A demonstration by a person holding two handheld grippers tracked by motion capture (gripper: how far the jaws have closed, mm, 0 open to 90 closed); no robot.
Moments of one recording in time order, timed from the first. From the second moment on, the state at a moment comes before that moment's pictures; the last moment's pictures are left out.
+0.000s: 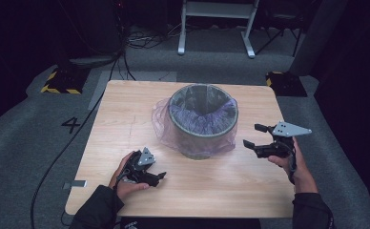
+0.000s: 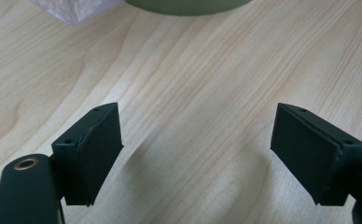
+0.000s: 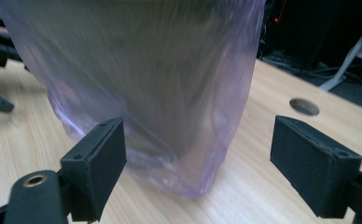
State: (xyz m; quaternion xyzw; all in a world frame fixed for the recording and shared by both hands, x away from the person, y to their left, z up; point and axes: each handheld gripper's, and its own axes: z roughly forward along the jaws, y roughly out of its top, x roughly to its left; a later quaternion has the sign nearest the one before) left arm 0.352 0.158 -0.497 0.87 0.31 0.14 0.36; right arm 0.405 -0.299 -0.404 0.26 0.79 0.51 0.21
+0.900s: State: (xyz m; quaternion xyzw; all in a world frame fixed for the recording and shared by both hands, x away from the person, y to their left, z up) left arm 0.355 0.160 -0.504 0.87 0.30 0.12 0.36; right arm 0.424 -0.249 -0.320 0.23 0.78 0.53 0.24
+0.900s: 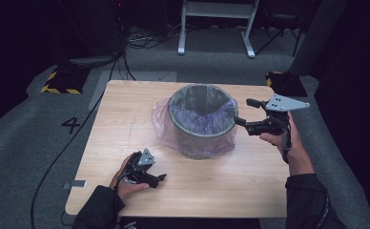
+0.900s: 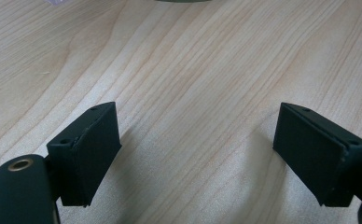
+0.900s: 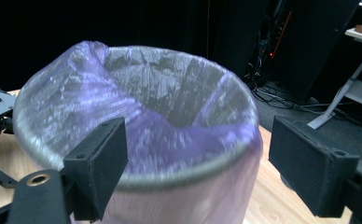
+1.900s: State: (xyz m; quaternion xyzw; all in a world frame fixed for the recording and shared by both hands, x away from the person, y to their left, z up) left arm 0.356 0.160 -0.504 0.87 0.30 0.12 0.37; right arm 0.460 -0.188 -0.305 0.23 0.81 0.50 0.22
